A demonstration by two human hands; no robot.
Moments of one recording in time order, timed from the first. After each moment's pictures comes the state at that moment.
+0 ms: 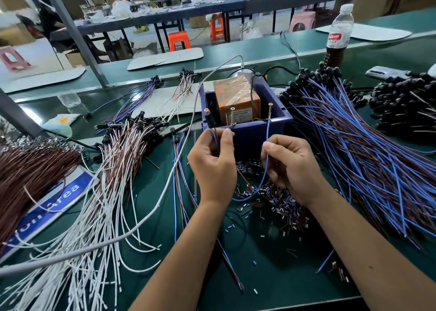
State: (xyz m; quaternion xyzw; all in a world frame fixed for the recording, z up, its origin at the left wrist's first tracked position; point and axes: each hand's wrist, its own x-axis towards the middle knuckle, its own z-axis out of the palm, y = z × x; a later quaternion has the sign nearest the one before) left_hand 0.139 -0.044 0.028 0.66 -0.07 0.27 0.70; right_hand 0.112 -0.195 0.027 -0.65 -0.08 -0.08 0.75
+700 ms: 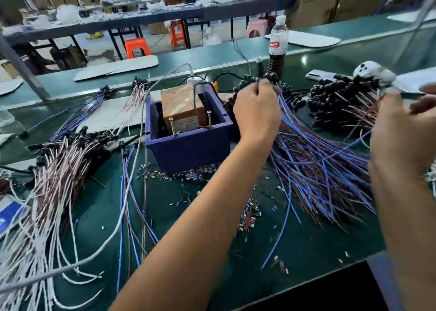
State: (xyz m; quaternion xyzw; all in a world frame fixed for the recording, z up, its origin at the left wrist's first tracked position) left_hand 0.152 -0.212 0.116 0.70 -0.08 0.01 0.71; right_hand 0.057 -0.361 0.093 -0.63 0.38 -0.55 0.40
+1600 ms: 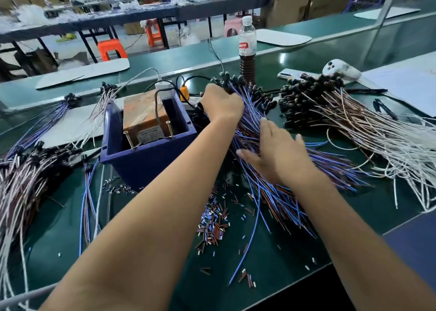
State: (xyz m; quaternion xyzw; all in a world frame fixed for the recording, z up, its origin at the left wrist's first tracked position) left_hand 0.244 -0.265 0.089 0.79 -0.01 0.03 0.61; right_hand 0.100 -0.327 0.055 -0.98 0.18 -0.03 0.08
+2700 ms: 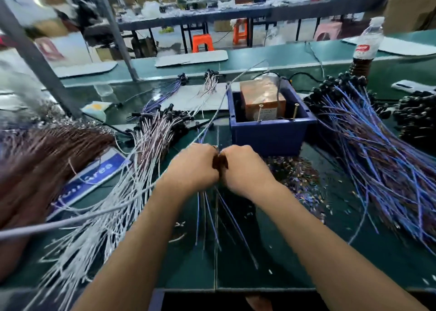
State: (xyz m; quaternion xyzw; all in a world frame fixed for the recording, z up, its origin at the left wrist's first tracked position) left_hand 0.133 0.060 0.065 0.98 -0.14 -0.01 0.11; right_hand 0.115 -0.075 0.059 -0.97 -0.08 0.00 0.24
